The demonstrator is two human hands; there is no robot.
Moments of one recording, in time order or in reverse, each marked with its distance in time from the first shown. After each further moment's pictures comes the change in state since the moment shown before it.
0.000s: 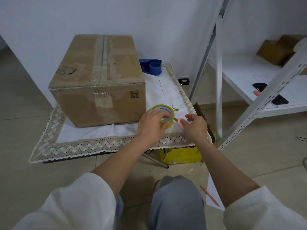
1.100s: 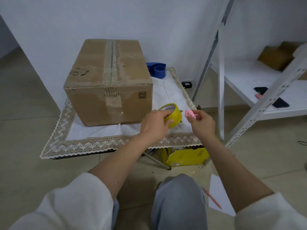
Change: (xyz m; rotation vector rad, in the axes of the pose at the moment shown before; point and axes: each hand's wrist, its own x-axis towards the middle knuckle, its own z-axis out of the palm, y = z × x) left_hand -0.007 0.012 -0.031 -0.102 -0.075 -0.119; right_hand -0.014 -0.011 -0.015 0.232 0.037 -0.041
